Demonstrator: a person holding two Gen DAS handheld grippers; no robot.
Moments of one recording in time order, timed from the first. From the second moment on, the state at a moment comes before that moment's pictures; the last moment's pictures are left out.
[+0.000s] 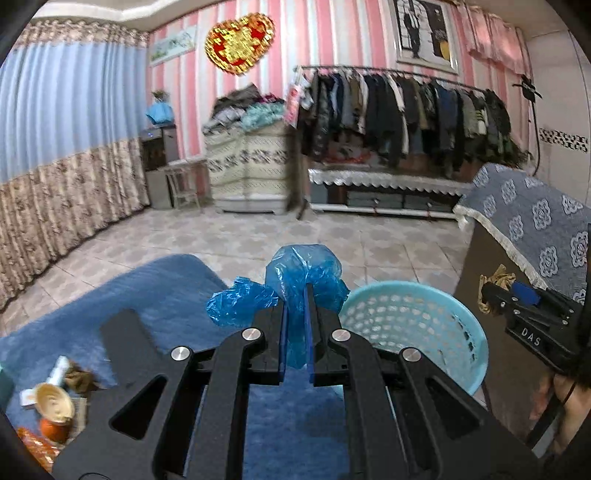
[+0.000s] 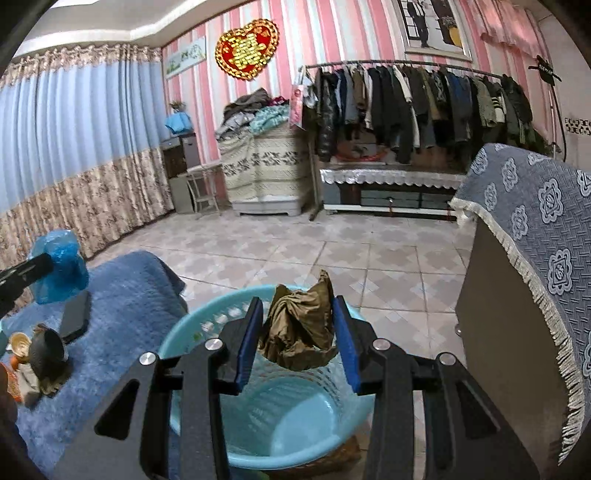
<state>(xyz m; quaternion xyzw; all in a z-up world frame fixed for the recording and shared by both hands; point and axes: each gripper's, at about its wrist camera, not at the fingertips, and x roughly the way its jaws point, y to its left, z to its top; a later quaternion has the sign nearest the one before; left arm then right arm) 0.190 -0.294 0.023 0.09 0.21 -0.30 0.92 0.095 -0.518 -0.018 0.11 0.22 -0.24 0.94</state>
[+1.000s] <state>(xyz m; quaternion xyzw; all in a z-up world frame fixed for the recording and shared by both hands) 0.218 -0.381 -0.040 0.11 0.26 -0.35 0.89 0.099 -0.540 -0.041 0.17 0.24 -0.24 0.92</state>
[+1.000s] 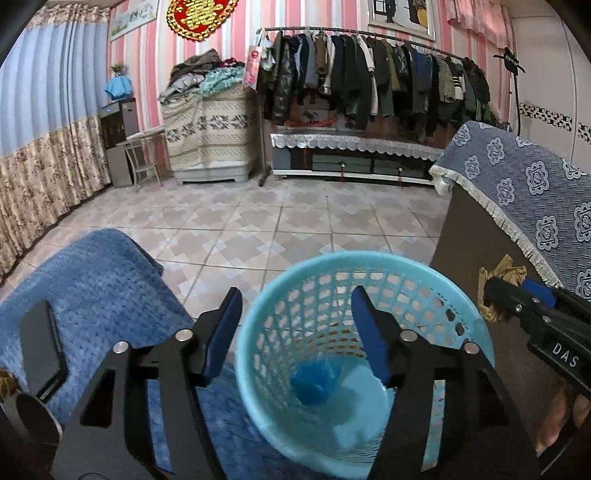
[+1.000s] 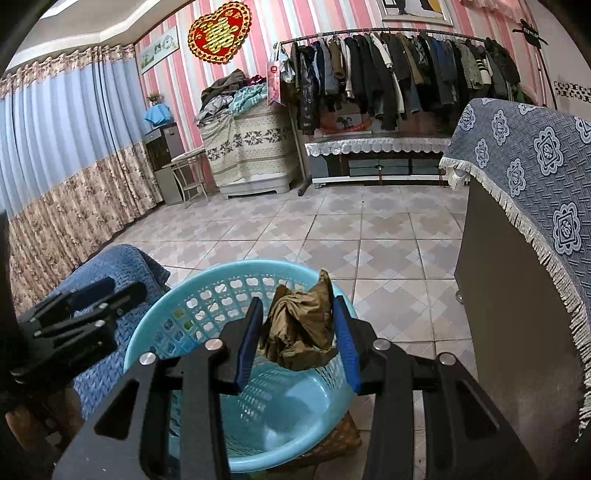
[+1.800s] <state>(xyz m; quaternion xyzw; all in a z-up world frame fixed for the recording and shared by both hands) 0.205 -0.262 0.006 0.04 0.21 -0.23 0.95 0.143 -0.499 -0.050 0.15 0.28 -0.22 0.92</state>
